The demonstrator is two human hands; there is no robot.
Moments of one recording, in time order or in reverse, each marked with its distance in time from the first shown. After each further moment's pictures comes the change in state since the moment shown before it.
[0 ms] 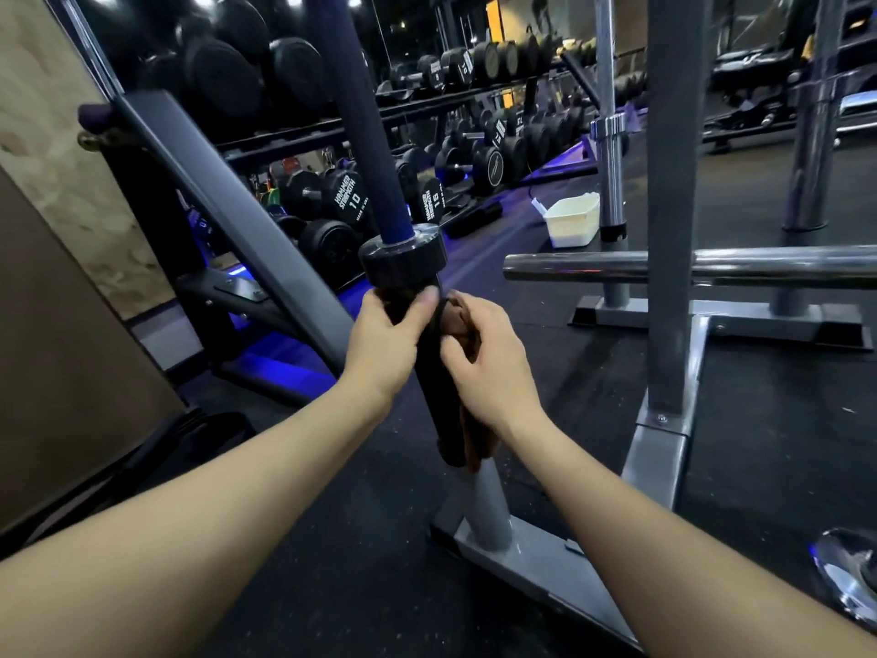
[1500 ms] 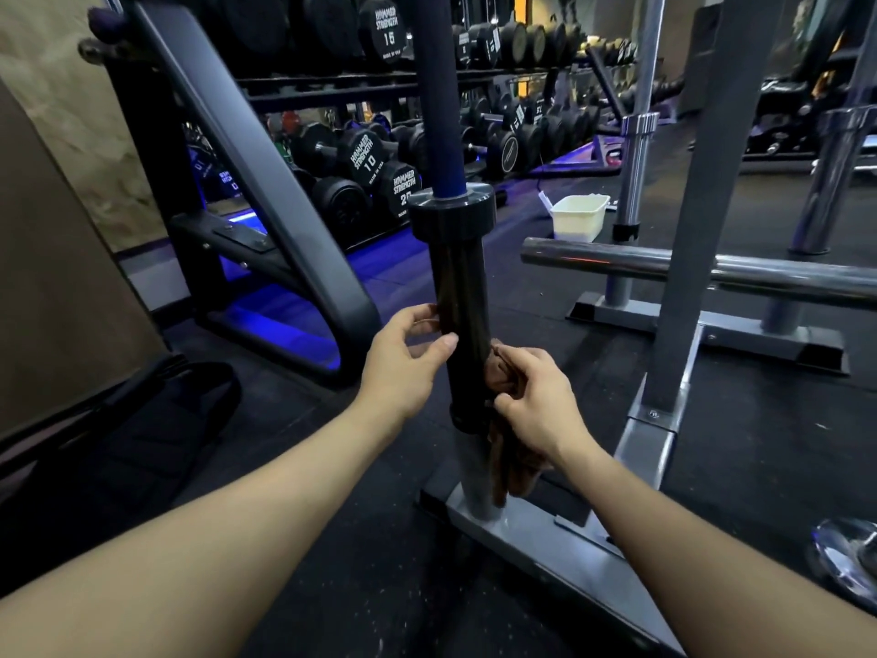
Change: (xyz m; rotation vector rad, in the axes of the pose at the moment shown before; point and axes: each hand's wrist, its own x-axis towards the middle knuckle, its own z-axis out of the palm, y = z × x) left_hand -0.035 -0.059 -0.026 -0.076 -0.115 -0.004; right_hand -0.038 0.047 -0.006 -0.303 -0.184 0.125
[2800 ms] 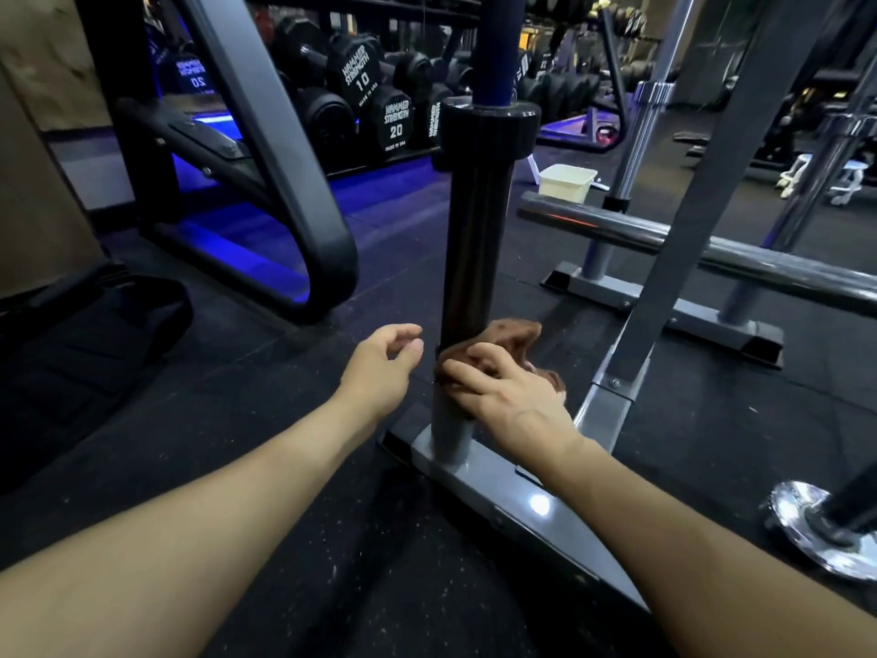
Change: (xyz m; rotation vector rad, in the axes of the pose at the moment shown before) left_hand -0.032 -0.075 -0.005 0.014 -0.050 -0.317; right_hand -0.029 0.037 0.019 -0.903 -0.260 -0.704
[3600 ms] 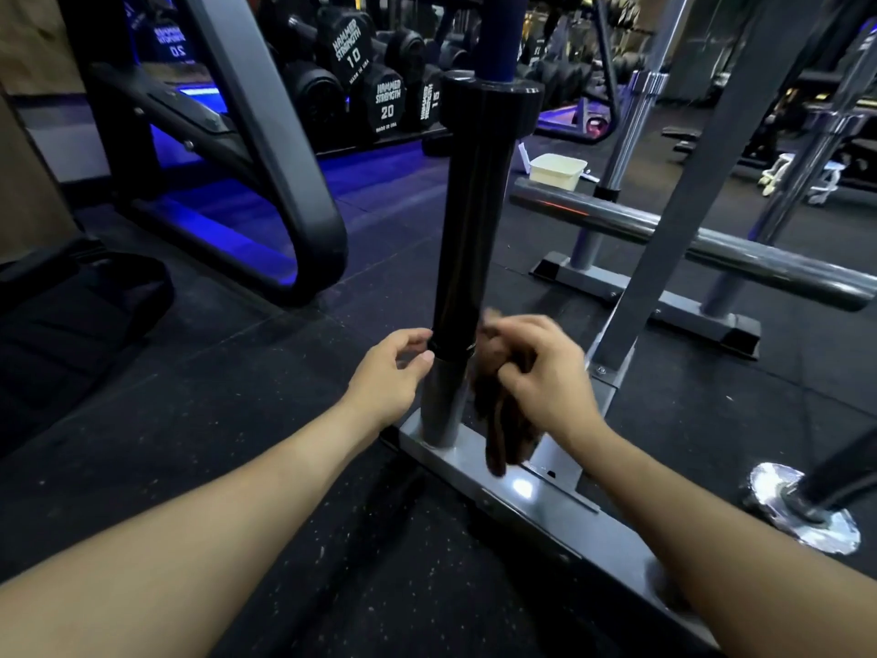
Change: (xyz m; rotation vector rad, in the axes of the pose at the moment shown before) left_hand -0.016 -0.013 0.012 0.042 -0.111 0.028; right_hand -0.011 0.006 -0.029 0.667 0.299 0.596
